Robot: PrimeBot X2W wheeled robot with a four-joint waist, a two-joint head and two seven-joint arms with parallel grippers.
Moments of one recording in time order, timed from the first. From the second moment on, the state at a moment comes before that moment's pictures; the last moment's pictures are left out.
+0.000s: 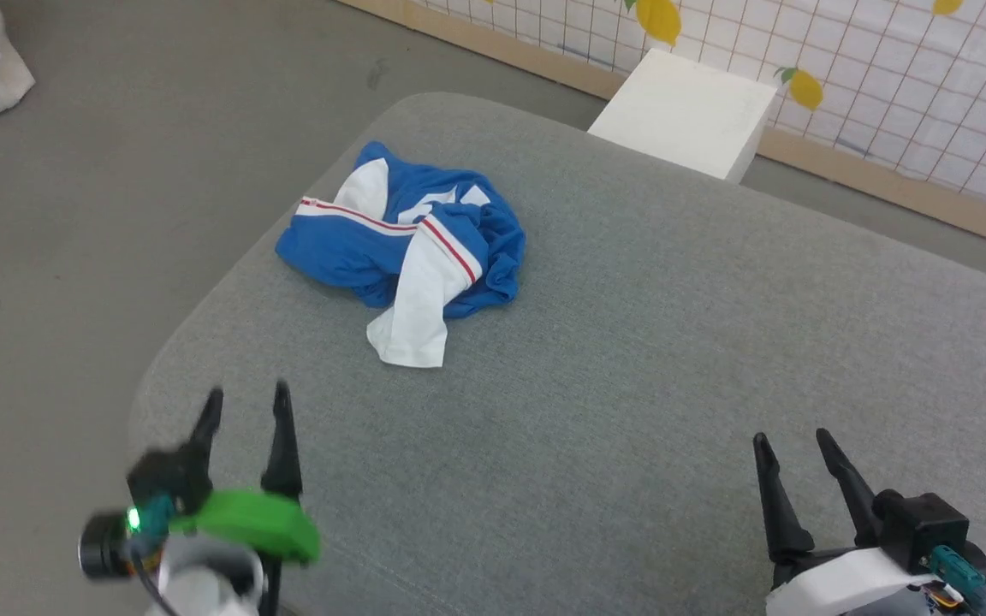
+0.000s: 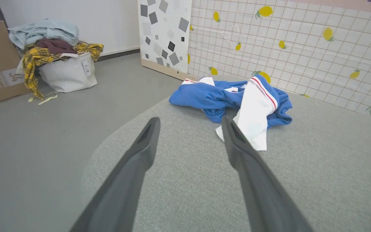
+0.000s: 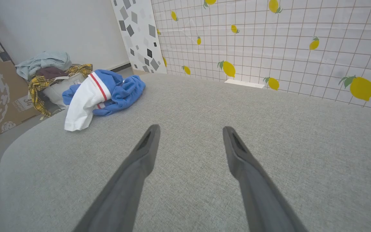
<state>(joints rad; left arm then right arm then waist) -0.07 0.07 0.02 0.24 -0.16 -0.02 -0.25 0.05 -0.05 0.01 0.21 0.16 0.13 -0.26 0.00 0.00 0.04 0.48</state>
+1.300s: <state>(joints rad) -0.86 0.28 -0.18 0.85 -0.68 -0.13 0.26 -0.02 -0.05 -0.07 0.03 0.01 0.13 -0.14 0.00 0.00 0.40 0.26</state>
